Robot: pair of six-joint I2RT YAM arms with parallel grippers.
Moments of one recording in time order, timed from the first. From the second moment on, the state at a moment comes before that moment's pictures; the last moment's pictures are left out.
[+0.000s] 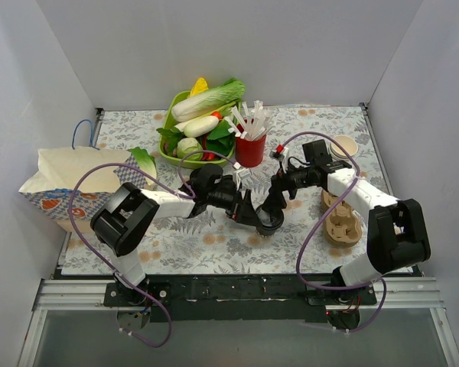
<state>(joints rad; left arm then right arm) -0.69 1.76 0.84 0.42 0.95 -0.57 0.32 1.50 0.96 -0.46 -0.94 -0.36</state>
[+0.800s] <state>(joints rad) -0.71 1.83 0.87 0.40 0.94 -0.58 0.30 1.52 0.89 -0.38 -1.01 -0.27</state>
